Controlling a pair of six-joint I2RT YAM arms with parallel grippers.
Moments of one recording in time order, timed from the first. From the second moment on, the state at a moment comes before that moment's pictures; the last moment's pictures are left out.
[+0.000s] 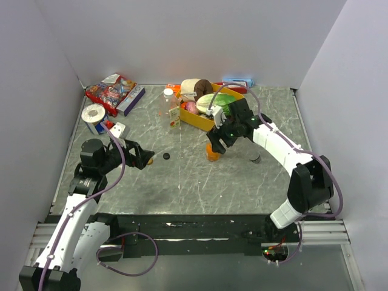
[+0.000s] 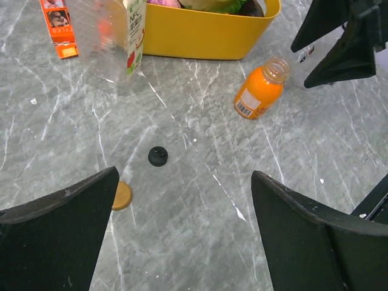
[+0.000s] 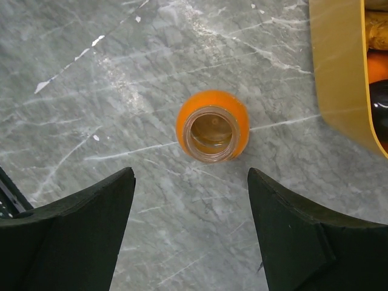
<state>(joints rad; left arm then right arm) -0.14 0.71 0.61 -0.16 0.53 -0.11 0.42 1.56 1.27 -0.67 -0.39 -0.40</state>
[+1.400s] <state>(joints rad) -0.52 1.08 0.63 0.16 0.66 0.16 0.62 1.52 1.69 -0.94 -0.73 -0.65</state>
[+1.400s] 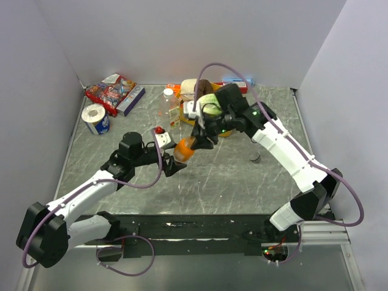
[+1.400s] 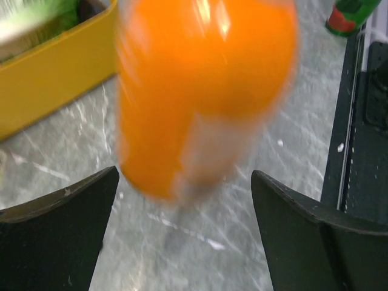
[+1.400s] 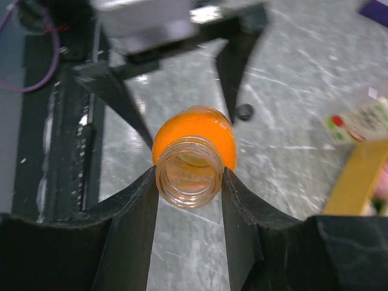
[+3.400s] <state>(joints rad) -0.16 0.59 0.82 0.03 0.23 -0.11 0.68 2.05 2.17 -1.04 -0.70 -0.86</state>
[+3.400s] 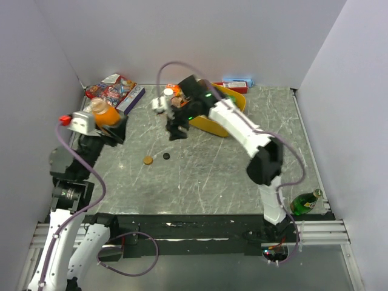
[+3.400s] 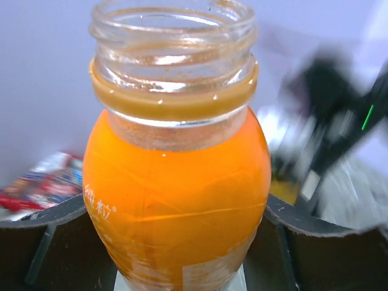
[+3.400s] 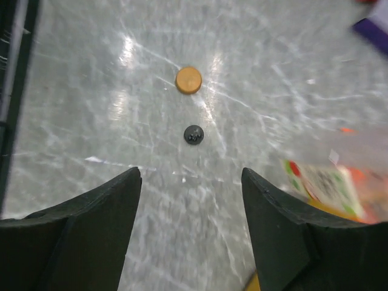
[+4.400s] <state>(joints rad) -0.06 0.54 0.83 -0.09 0.28 -0.22 0.92 2.51 2.39 -0.75 -0.31 -0.25</state>
